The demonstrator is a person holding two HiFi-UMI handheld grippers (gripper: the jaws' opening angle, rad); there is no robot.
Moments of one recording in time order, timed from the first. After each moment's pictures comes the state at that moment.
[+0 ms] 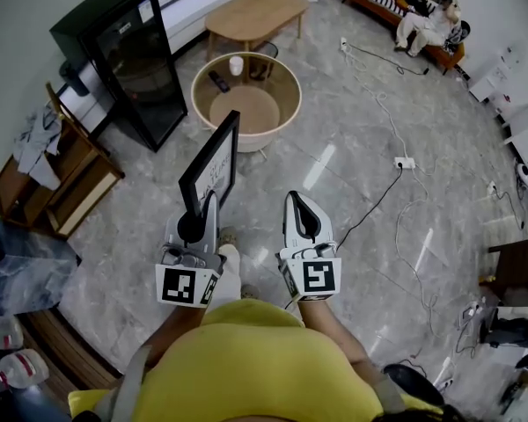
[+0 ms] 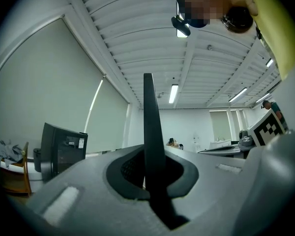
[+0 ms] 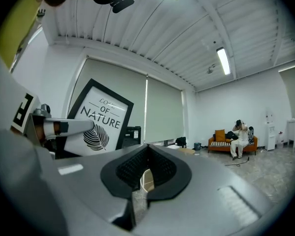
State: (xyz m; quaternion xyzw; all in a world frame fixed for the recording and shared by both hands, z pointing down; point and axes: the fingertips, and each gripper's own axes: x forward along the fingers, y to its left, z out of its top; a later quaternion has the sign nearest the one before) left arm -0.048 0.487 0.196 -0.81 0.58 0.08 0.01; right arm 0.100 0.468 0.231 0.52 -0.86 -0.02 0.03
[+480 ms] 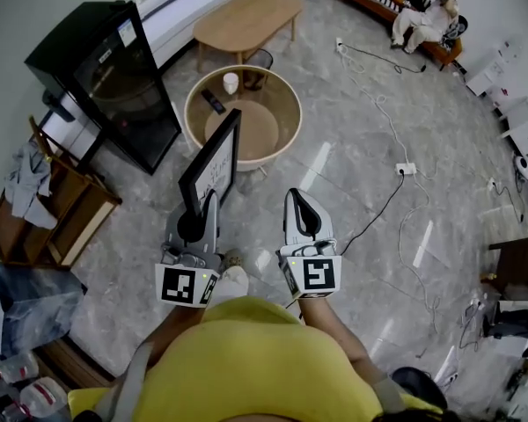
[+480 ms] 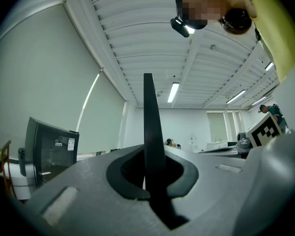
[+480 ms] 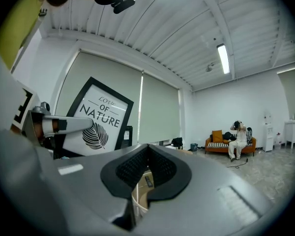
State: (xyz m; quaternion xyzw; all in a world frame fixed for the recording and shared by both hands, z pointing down) left arm -0.086 0.322 0.196 -0.83 0.55 0.08 0.01; right arm 0.059 0.308 0.227 0.54 -0.84 -0.01 0.02
